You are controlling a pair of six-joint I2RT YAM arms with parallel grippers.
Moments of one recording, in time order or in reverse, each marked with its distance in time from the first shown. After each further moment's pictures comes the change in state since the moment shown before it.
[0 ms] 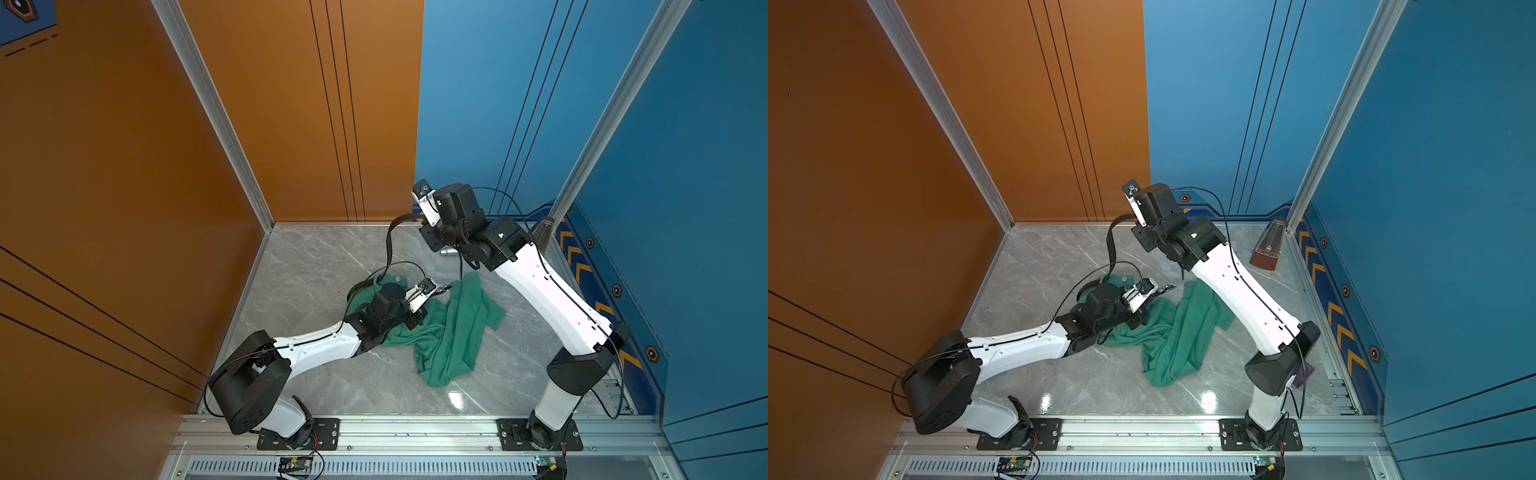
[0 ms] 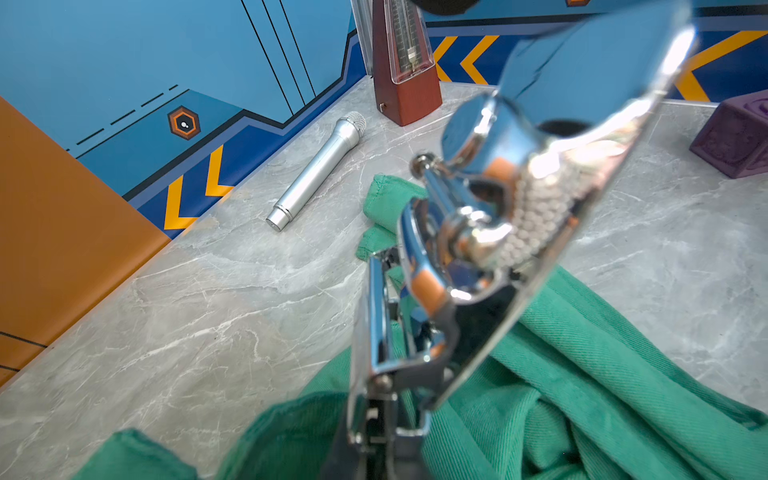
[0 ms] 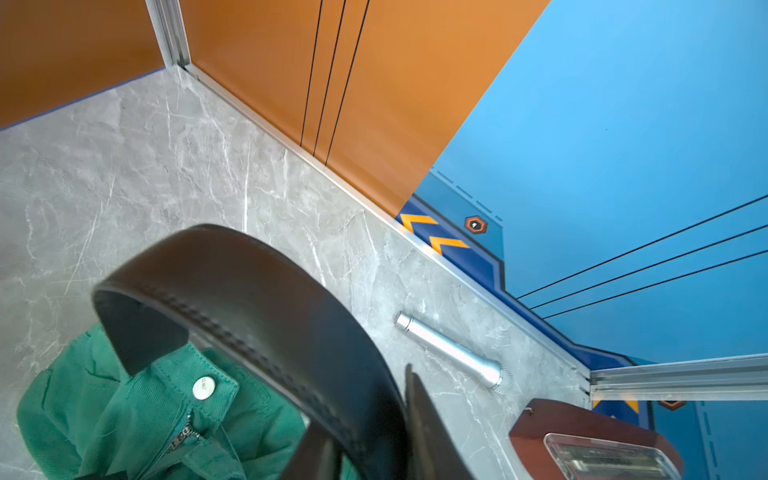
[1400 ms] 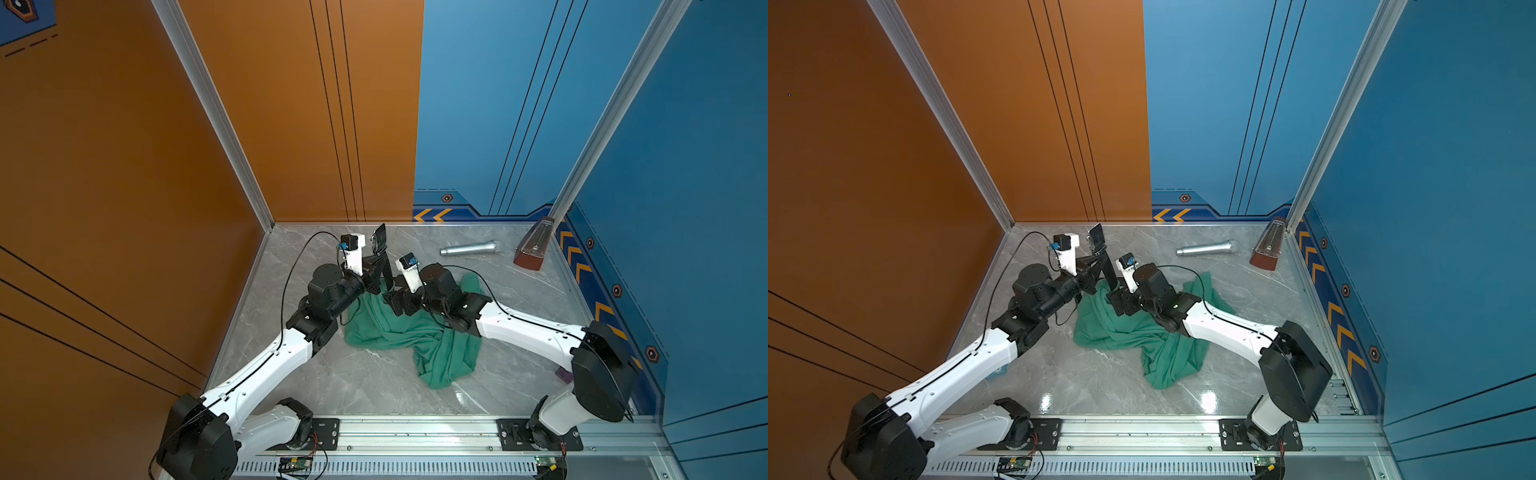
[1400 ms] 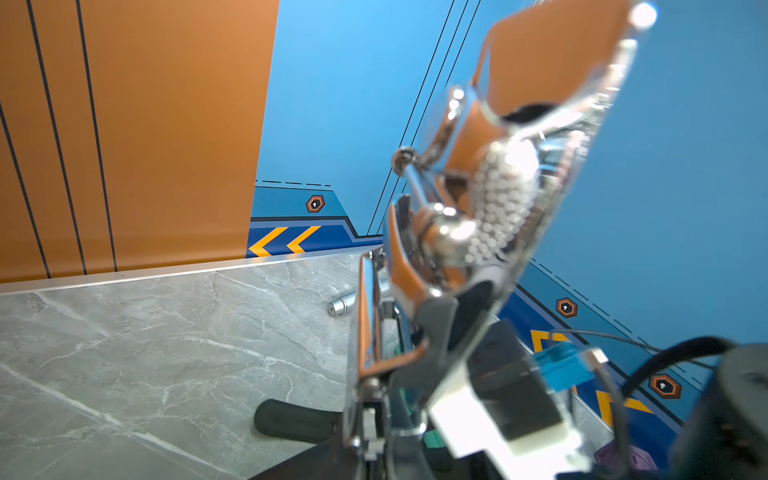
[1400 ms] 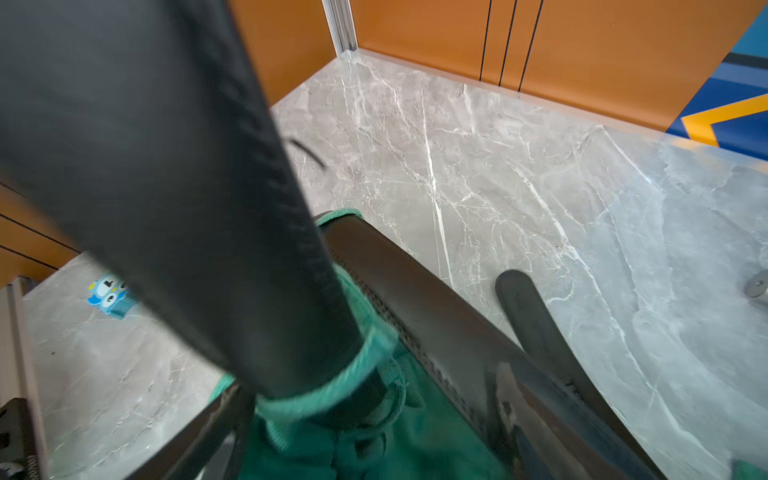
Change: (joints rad) left arm 0.316 -0.360 0.000 -0.013 0.119 -0.593; right arm 0.112 -0.150 -0.993 0.921 -0.338 0.368
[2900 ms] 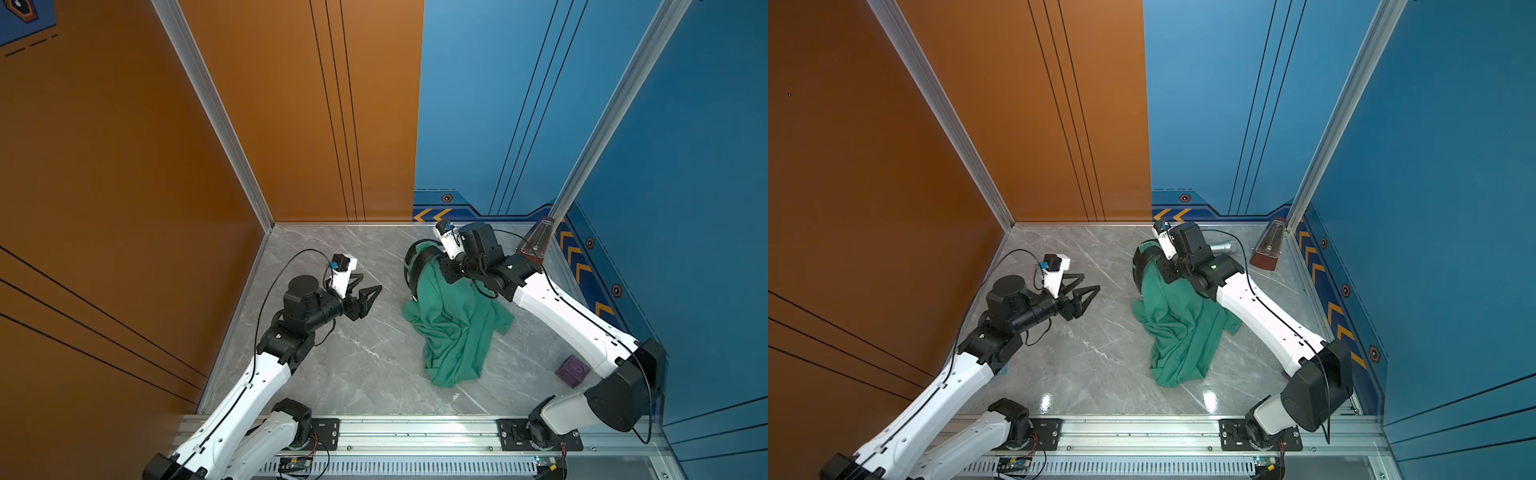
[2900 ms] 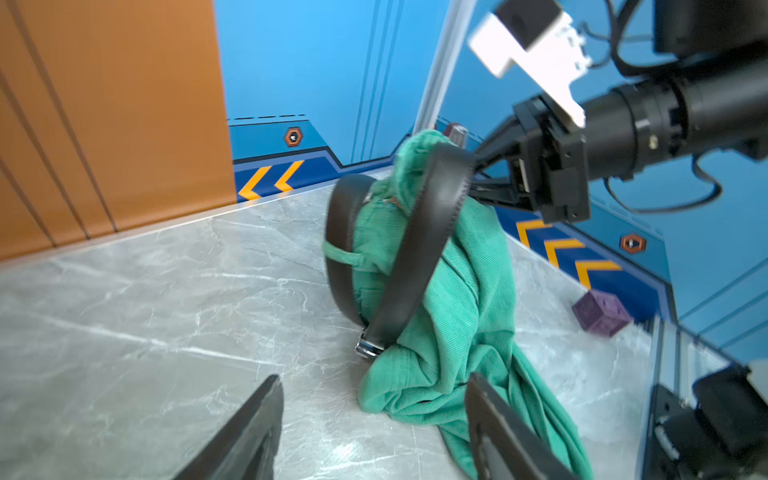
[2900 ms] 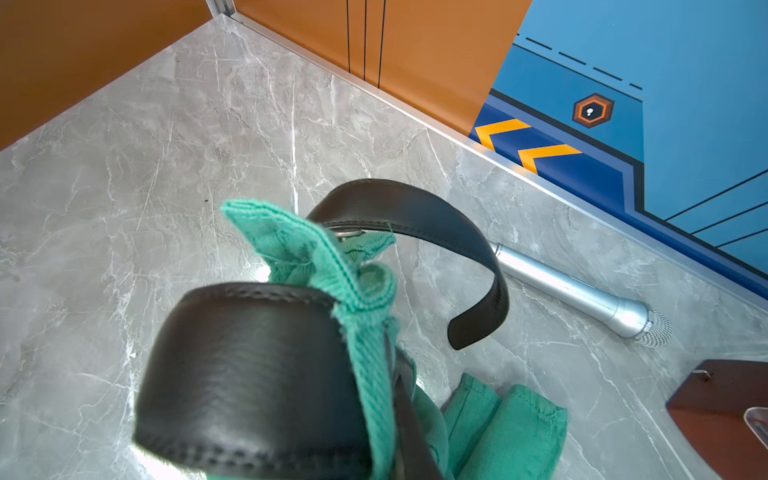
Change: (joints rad) left arm 0.042 -0.176 0.005 -0.430 0.230 0.315; right arm -0.245 -0.161 0.286 -0.572 0.017 -0.257
